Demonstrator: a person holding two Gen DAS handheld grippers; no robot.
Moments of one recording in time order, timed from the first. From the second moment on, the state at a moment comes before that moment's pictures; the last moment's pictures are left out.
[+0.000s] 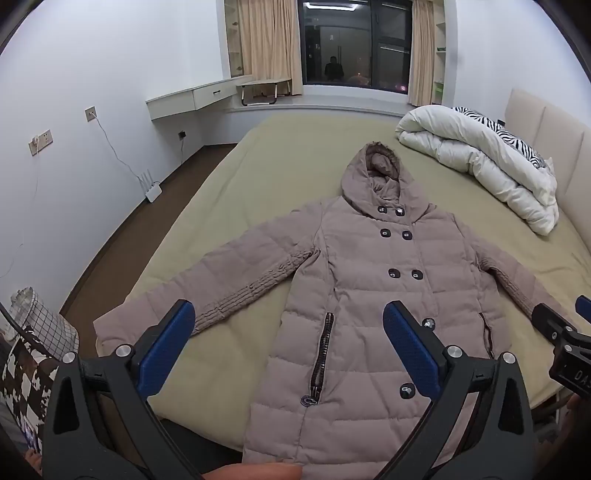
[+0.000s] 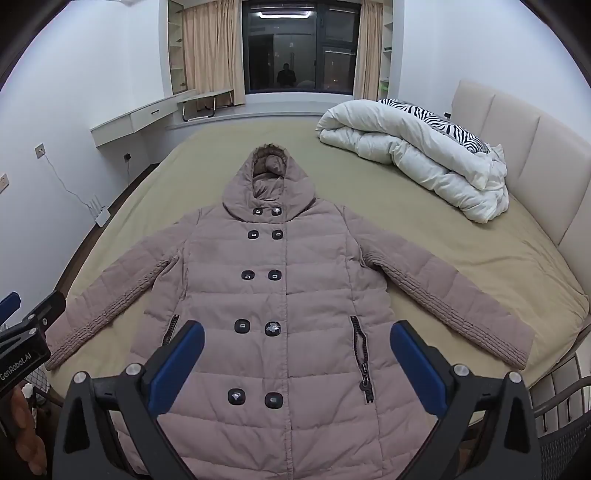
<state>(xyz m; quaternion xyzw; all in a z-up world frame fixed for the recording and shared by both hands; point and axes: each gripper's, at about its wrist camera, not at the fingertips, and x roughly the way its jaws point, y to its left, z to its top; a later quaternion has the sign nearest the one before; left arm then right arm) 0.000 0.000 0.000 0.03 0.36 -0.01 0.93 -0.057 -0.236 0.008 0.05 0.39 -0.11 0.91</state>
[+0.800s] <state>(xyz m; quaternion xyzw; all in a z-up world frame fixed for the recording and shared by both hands) 0.000 0.000 0.000 0.03 0.37 -0.01 0.93 -0.056 -0.234 0.006 0.05 0.39 -0.11 0.91</state>
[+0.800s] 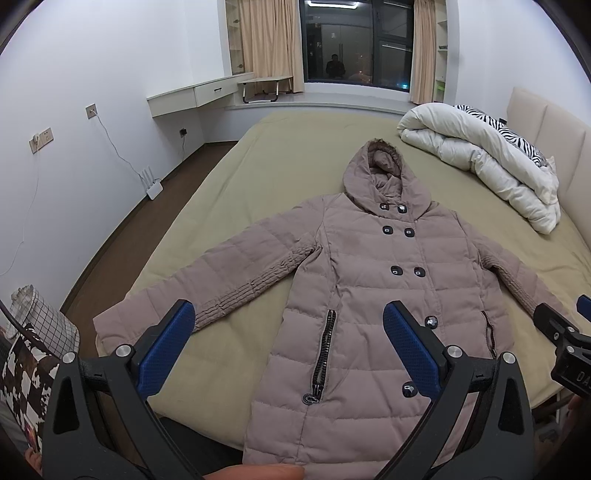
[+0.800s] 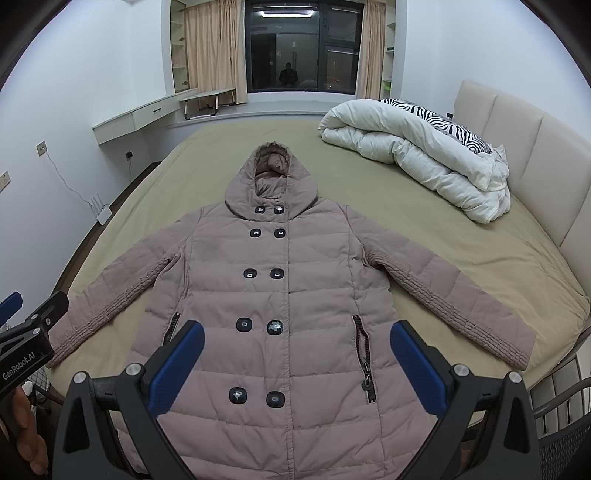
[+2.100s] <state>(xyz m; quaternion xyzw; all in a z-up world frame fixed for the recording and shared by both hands) -0.008 0.012 -0.009 0.03 0.37 -0.01 0.93 -0.057 -0.230 0.000 0.05 0.39 -0.11 0.91</state>
